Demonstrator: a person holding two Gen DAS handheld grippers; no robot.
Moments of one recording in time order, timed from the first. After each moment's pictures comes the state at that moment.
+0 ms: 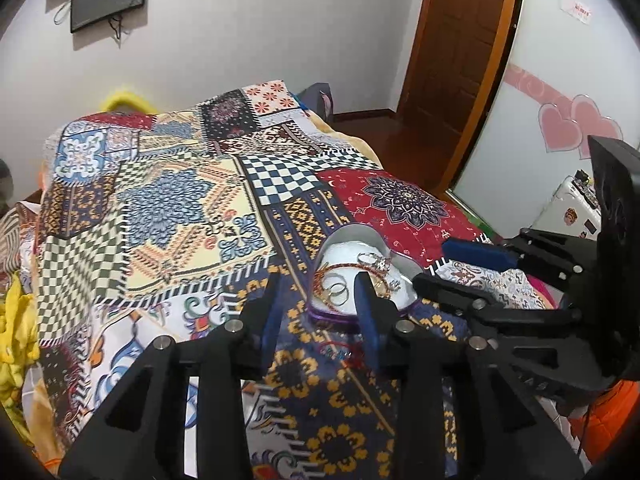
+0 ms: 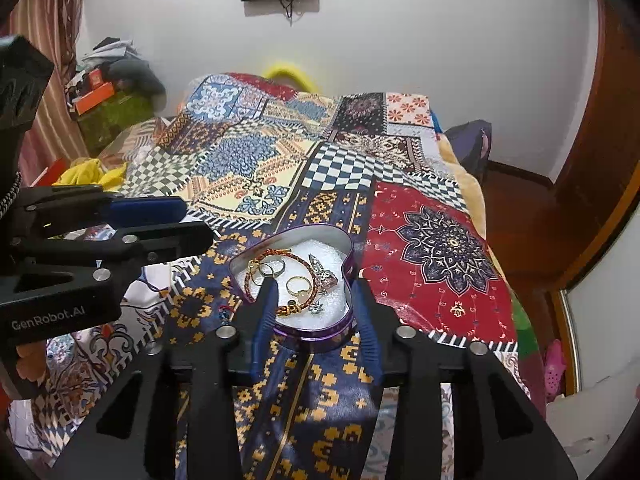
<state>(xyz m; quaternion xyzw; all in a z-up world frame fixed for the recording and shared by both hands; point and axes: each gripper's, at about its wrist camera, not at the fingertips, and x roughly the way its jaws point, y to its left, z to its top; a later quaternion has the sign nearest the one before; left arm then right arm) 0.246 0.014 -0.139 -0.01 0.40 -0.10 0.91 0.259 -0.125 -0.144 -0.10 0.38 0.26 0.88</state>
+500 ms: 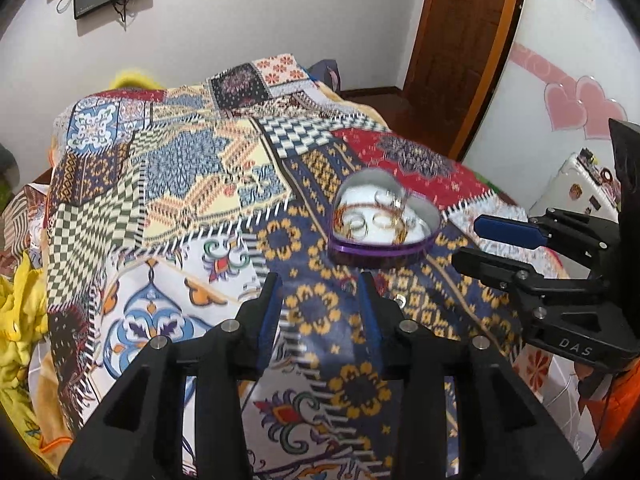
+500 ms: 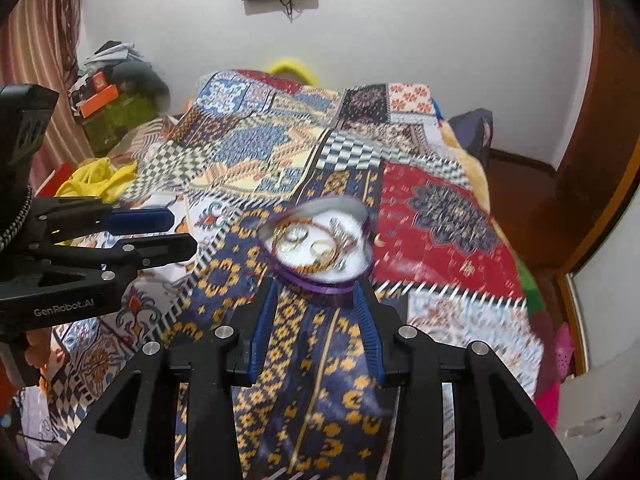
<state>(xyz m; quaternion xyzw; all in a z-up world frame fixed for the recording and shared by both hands) 0.217 0.028 -0.163 0.00 0.44 -0.10 0.89 0.235 -0.127 -0.154 -0.09 0.40 0.27 0.87</state>
